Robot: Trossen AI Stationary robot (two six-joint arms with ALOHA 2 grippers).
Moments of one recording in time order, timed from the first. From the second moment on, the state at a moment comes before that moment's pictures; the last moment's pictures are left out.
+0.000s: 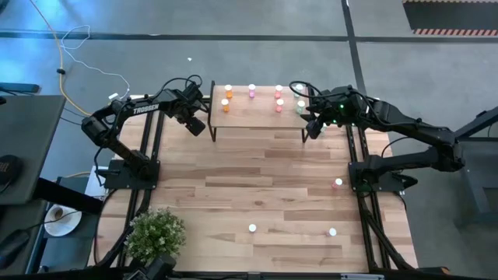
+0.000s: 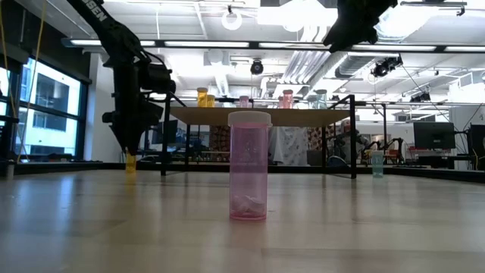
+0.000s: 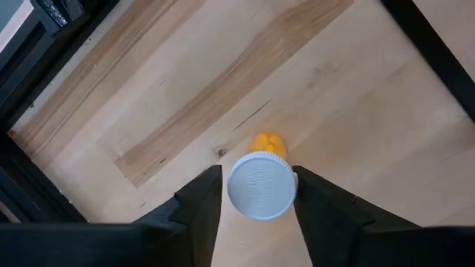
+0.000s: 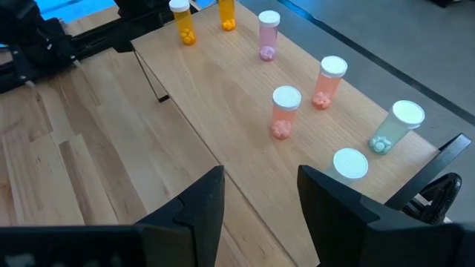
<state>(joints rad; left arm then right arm) 0.97 1.54 0.91 -0.75 -0.14 0.03 -0.38 1.04 1.13 -0.72 0.15 0.18</state>
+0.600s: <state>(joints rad) 0.97 1.54 0.94 -0.83 -0.13 0.04 -0.38 1.04 1.13 -0.72 0.15 0.18</state>
